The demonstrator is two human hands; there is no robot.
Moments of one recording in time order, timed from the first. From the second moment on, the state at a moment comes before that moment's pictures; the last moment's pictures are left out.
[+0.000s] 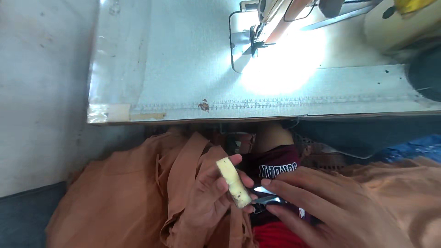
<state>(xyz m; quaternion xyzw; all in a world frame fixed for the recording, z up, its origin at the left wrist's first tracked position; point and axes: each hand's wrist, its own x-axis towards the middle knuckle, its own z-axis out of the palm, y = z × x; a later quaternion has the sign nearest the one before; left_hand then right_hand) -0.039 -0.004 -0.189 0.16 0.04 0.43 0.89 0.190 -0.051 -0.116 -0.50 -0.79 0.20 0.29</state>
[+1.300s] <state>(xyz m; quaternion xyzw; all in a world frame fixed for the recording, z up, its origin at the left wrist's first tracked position) -0.040 -0.006 -0.187 0.18 0.06 0.43 0.88 0.189 -0.053 -0.121 -0.51 -0.79 0.19 0.29</state>
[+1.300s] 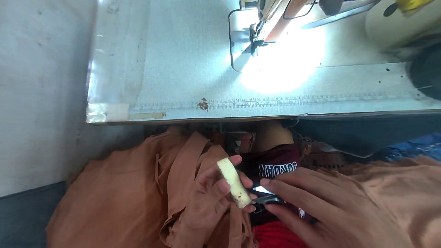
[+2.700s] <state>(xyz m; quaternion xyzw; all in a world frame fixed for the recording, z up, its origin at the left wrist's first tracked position) -0.038 -0.008 -0.186 0.21 0.10 0.44 0.87 0.192 -0.057 -0.117 -0.52 -0.79 0.17 0.27</state>
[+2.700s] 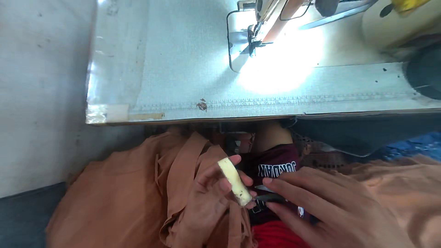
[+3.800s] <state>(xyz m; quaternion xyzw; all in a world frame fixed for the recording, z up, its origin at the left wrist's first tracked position) -0.035 -0.012 -0.179 0.29 0.26 0.41 0.82 0.182 -0.045 -0.140 -0.46 -0.79 0.23 0.33</state>
